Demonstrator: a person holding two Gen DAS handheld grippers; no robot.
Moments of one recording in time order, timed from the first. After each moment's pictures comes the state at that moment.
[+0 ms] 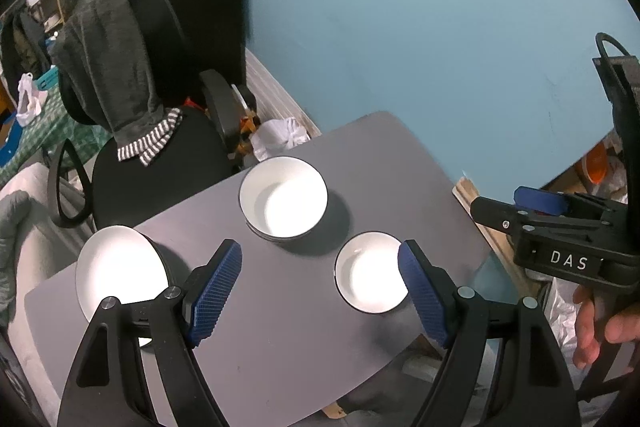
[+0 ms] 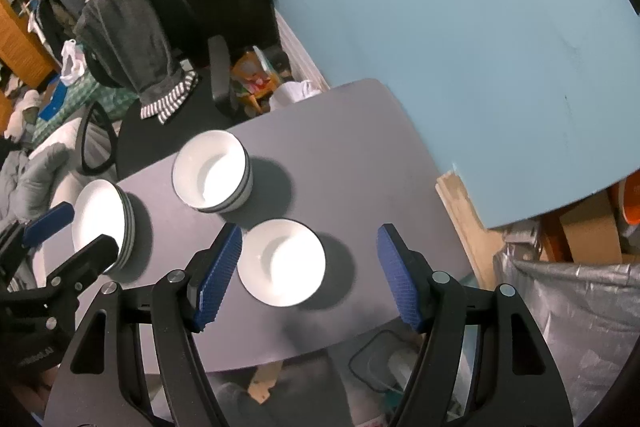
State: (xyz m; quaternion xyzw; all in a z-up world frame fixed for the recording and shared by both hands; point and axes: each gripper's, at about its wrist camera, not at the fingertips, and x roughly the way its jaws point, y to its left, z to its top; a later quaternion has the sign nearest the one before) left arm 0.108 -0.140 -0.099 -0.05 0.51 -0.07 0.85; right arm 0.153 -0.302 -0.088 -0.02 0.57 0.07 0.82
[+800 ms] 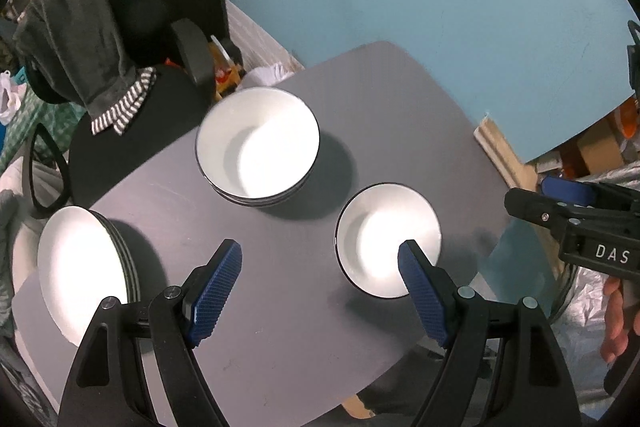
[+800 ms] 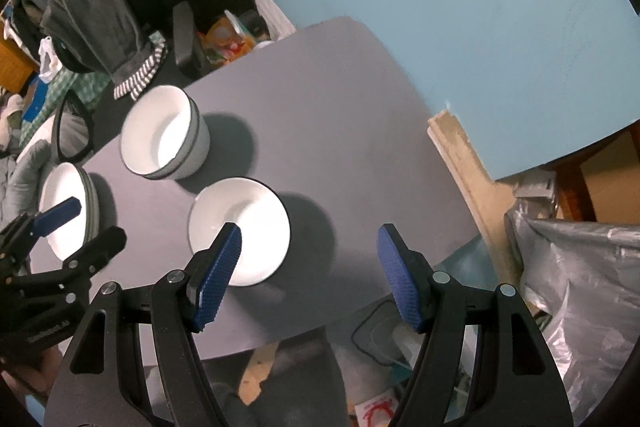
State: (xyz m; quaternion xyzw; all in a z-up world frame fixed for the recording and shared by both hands) left arm 0.127 -0.166 -0.185 -0.01 0.59 -0.09 0.80; right arm 0.151 -0.338 -0.154 0.01 0.62 0.05 0.78
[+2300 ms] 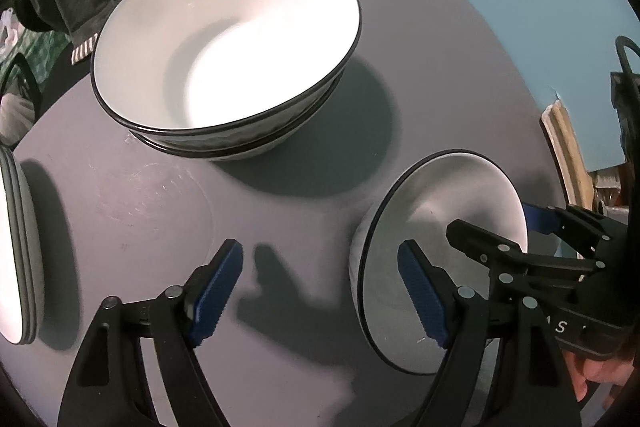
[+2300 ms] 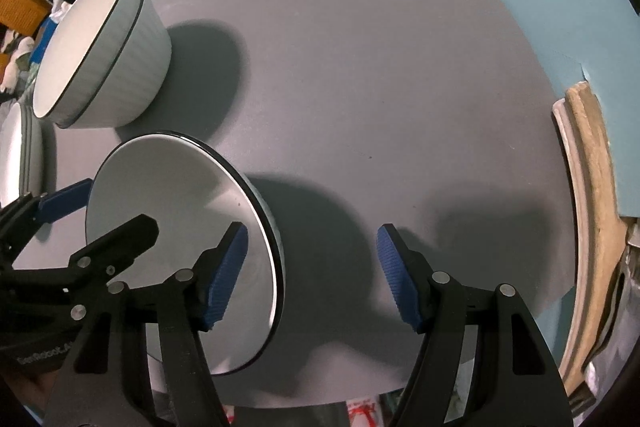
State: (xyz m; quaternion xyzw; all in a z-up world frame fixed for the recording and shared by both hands) left arm 0.144 -0.184 -0.307 -0.08 0.64 -0.04 0.76; right arm 0.175 -0.331 -0.289 -0.03 0.67 0.12 0.73
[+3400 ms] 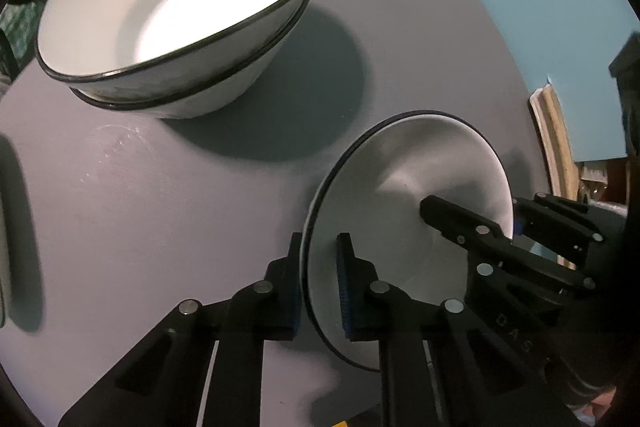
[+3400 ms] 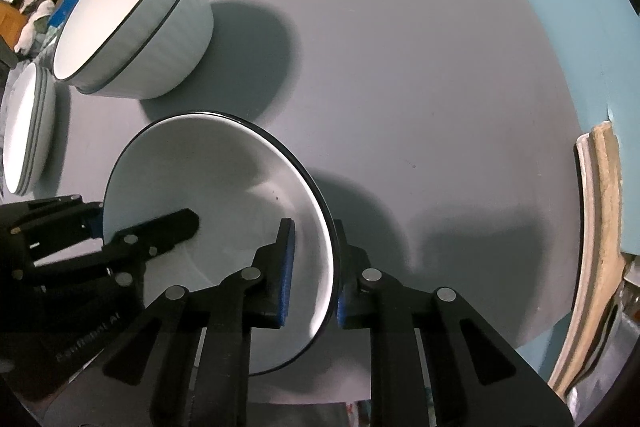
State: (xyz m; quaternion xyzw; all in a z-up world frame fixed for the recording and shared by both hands) left arm 0.139 -0.189 -0.319 -0.11 0.68 -0.07 0.72; right arm 0.178 -0.302 -0.274 -0.07 0.67 0.17 0.72
